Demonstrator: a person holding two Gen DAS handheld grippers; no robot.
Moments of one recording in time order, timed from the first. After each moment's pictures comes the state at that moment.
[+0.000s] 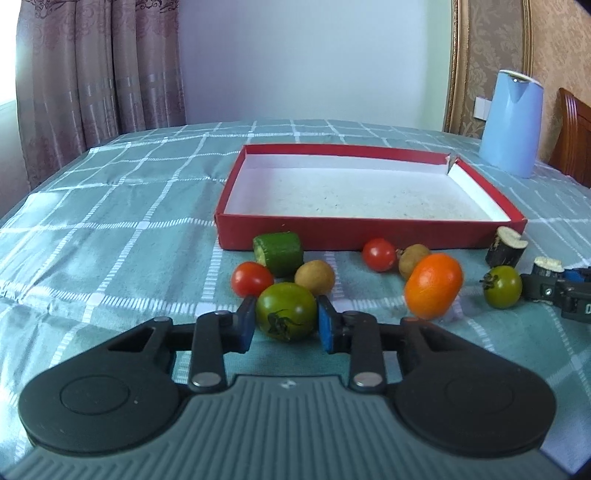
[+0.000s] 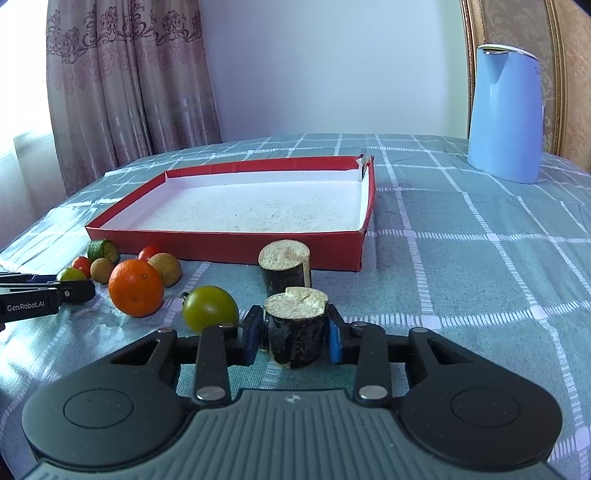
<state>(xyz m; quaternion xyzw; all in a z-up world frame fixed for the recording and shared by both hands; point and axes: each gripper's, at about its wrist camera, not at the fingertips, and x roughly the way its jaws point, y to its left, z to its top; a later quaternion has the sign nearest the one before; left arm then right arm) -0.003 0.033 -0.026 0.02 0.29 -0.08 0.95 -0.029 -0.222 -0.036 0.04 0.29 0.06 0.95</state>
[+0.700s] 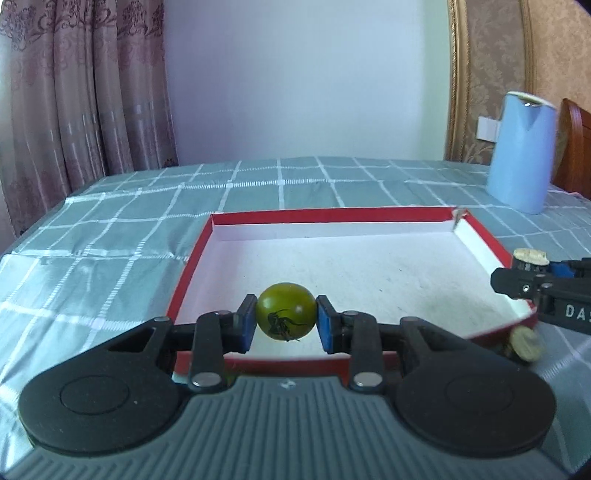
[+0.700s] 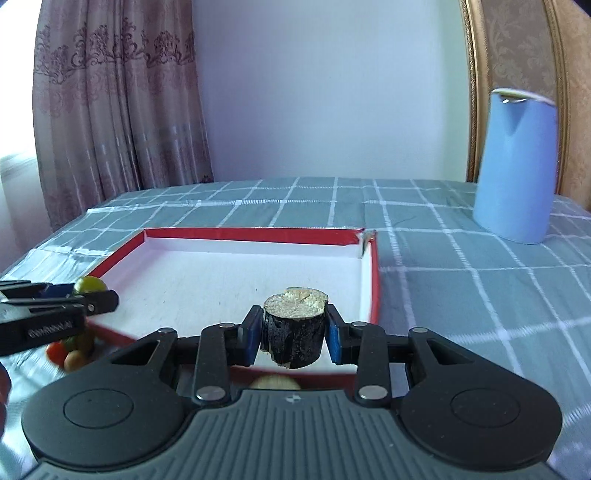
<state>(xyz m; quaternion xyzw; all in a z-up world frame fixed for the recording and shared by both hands) 0.085 -0.016 0.007 0.03 0.26 -0.08 0.96 0.058 -0.217 0.003 0.02 0.26 0.04 0.96</state>
